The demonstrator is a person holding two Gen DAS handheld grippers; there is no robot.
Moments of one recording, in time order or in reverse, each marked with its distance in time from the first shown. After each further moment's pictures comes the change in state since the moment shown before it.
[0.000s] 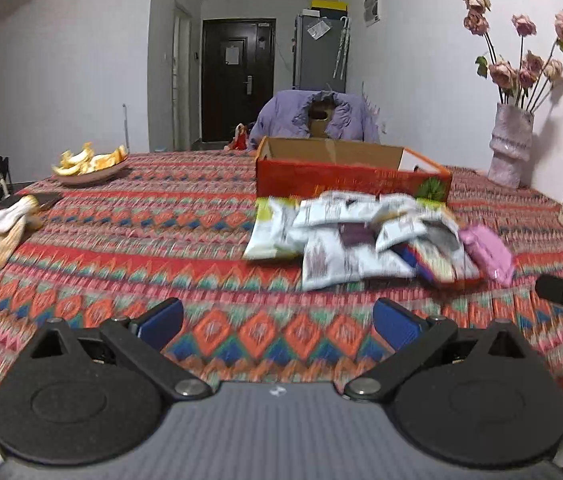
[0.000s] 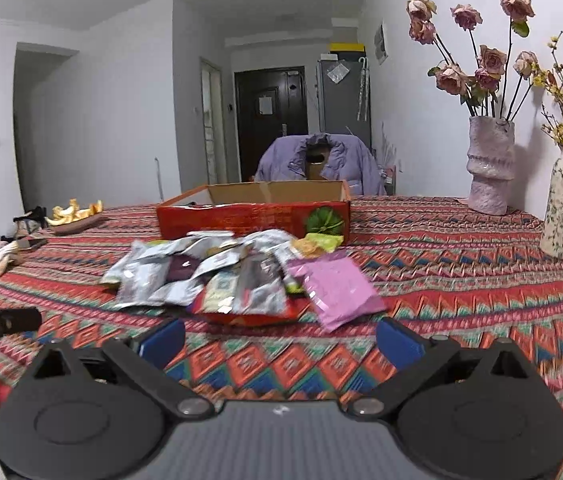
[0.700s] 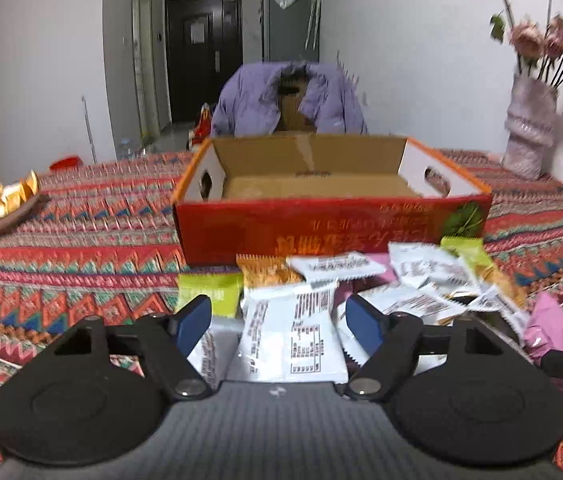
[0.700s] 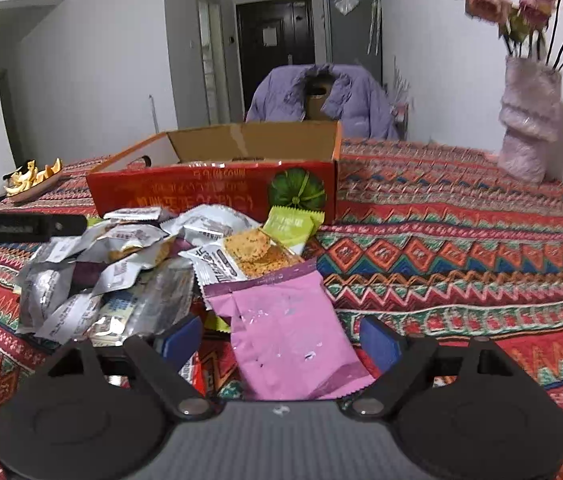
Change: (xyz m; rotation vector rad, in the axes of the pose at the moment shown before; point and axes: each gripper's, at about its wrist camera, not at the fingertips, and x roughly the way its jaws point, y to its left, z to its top) left arm 0.185 -0.042 0.086 0.060 0.124 -0.059; right arm 0.143 -0.050 0.041 0.003 0.236 0.050
